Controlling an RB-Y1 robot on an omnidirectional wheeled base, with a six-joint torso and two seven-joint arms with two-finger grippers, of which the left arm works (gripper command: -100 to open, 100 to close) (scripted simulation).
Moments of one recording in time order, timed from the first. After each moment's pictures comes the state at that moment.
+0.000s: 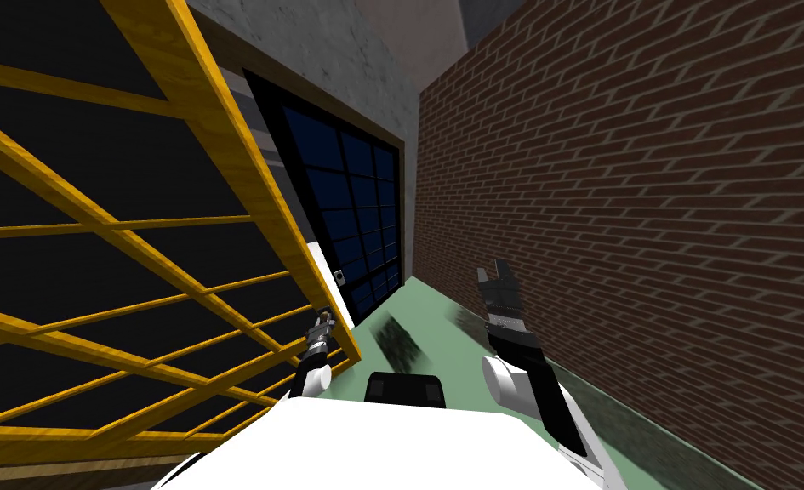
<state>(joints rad) -0.01 0.29 -0.07 -0.65 0.74 -0.90 1.39</state>
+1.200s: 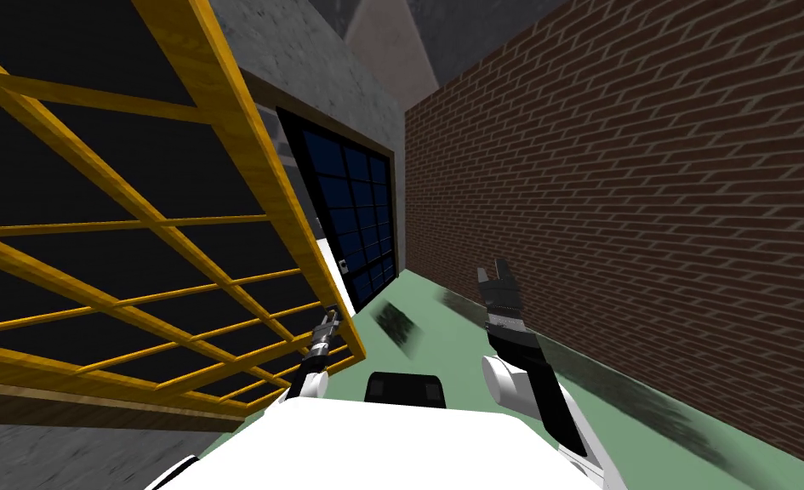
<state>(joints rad) 0.02 0.34 -0.20 -0.69 0.67 -0.89 1.49</state>
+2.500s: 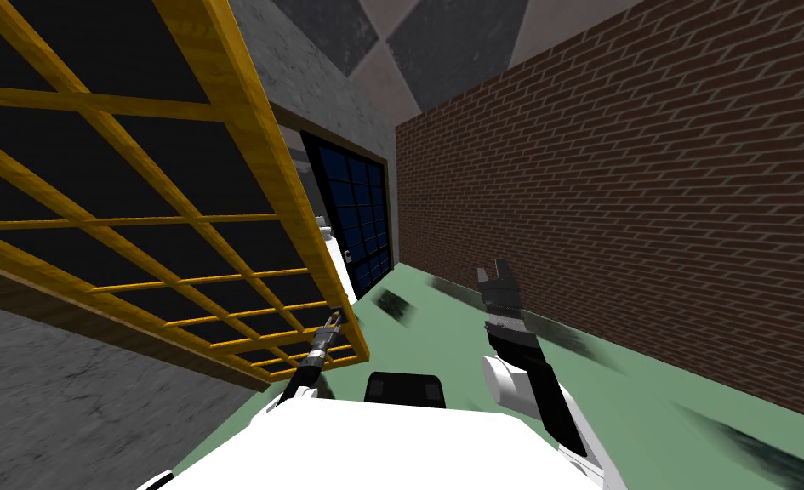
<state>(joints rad) 0.08 0.44 -0.35 -0.73 0.59 -0.96 1.63</state>
